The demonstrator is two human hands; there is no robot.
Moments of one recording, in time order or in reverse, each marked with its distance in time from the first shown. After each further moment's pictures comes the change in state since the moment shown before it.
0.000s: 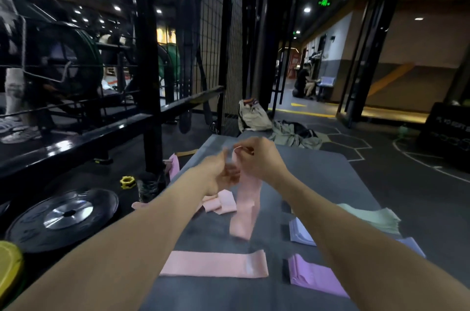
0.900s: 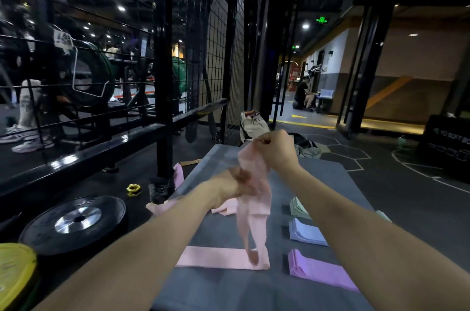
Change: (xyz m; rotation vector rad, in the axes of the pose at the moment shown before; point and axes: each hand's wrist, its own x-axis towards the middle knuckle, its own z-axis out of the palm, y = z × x) left_hand -0.068 -0.018 0.004 0.600 -0.210 0.292; right_hand -0.016 -0.038 -0.044 0.016 0.153 0.180
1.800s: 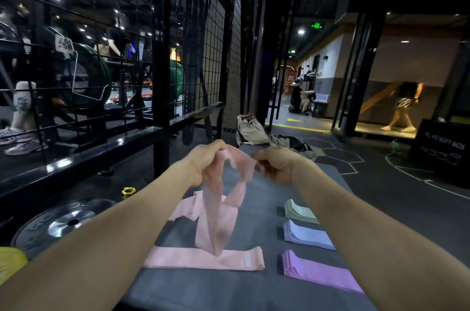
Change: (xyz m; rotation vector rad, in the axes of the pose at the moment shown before) left_hand -0.012 0.033 -0.044 -0.343 0.309 -0.079; right_hand -0.002 0.005 -0.011 0.815 -0.374 0.649
